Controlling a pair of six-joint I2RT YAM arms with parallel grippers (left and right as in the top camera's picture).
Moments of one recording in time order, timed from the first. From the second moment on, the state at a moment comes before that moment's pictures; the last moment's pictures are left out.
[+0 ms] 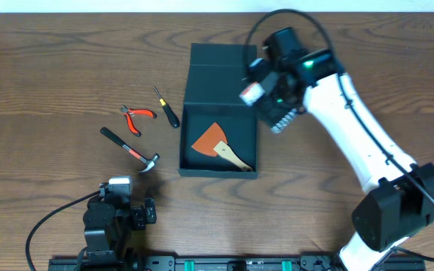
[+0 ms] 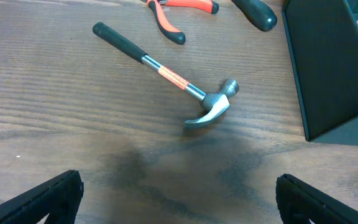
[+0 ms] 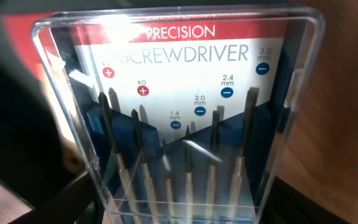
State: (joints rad) left arm 0.03 0.01 0.19 -0.83 0.02 0.02; right arm 0.46 1.83 1.67 -1.13 -0.04 -0.32
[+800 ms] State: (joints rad) left arm 0.03 0.01 0.19 -0.83 0.02 0.02; right arm 0.70 2.03 1.67 -1.02 -0.11 -0.32
